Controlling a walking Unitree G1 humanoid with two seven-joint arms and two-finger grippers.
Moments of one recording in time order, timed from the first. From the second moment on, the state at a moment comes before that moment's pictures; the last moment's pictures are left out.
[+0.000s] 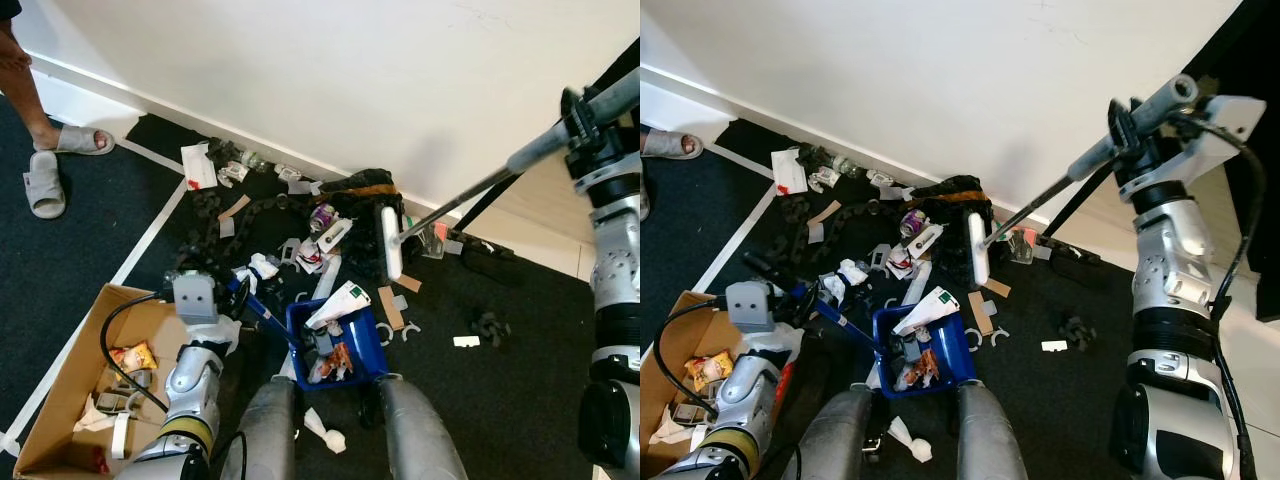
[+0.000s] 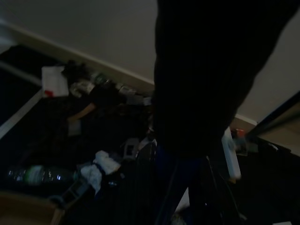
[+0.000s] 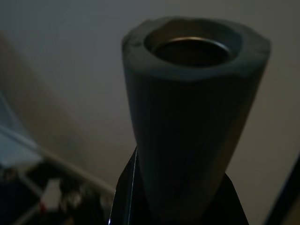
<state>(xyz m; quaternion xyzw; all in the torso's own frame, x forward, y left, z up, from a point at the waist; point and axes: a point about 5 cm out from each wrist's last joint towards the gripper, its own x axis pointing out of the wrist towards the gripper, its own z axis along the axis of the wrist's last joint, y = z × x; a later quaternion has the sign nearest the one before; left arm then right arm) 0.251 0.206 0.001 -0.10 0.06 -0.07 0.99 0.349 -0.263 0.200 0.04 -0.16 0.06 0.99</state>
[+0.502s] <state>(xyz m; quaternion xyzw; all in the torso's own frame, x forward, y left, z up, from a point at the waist) 0.255 0.228 0.008 -0.16 0.03 -0.02 0.99 0.338 -0.280 0.156 -0.04 -0.06 0.01 1.00</state>
